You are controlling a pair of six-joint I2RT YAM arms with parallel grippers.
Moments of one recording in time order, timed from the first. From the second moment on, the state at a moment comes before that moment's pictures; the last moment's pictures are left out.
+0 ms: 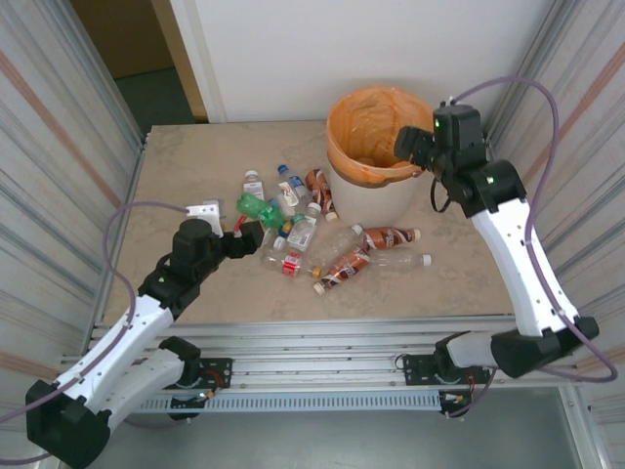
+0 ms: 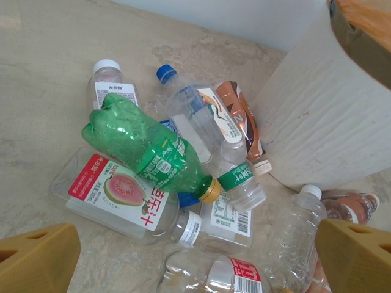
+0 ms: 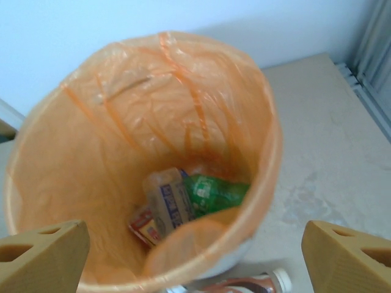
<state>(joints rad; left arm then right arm) -0.46 0.83 0.61 -0.21 -0.08 -0.47 0.37 1.30 1.64 -0.90 0.33 0.47</state>
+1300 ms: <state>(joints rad) -0.46 0.88 0.59 -0.15 -0.07 -0.47 0.52 1.09 0.71 -0.72 0.23 1.24</state>
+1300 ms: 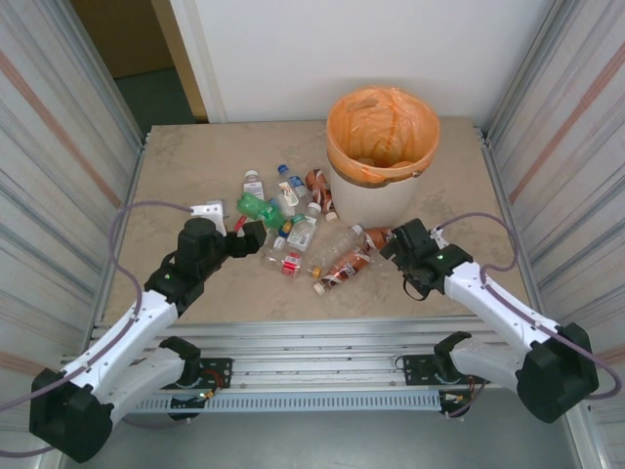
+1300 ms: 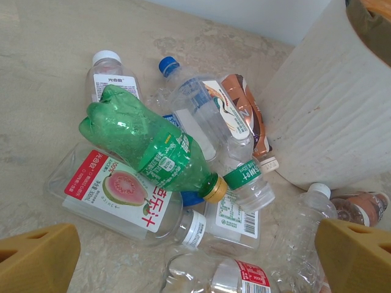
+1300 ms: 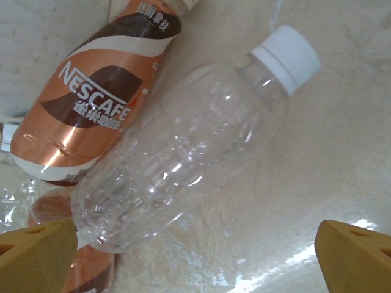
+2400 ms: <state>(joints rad) -0.46 0.91 0.59 -0.15 -0.05 -0.47 0.46 1.31 0.64 -0.52 0.19 1.25</state>
